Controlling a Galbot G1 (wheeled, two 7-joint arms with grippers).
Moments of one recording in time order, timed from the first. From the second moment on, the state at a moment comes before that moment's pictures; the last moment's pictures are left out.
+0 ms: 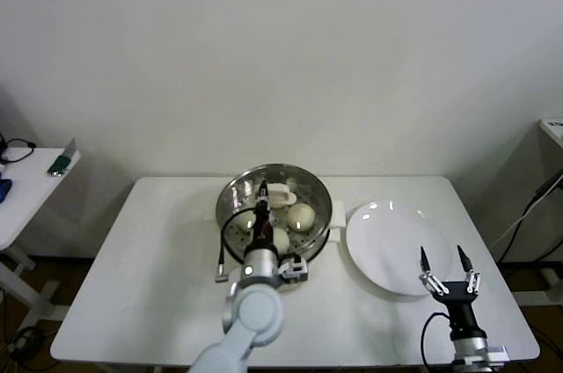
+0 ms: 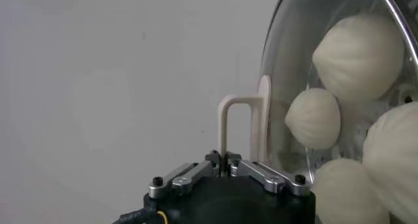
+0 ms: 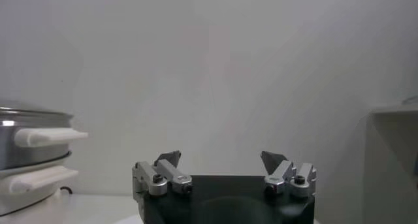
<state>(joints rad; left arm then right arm) 1.03 -1.43 0.07 -1.80 1.57 0.65 0.21 -1.51 1.22 0.63 1.61 0.36 0.53 -0.07</state>
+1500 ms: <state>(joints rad) 1.20 -1.25 -0.06 -2.11 0.95 0.49 -0.03 -1.49 1.21 0.58 1.62 0.35 0.46 -0.02</state>
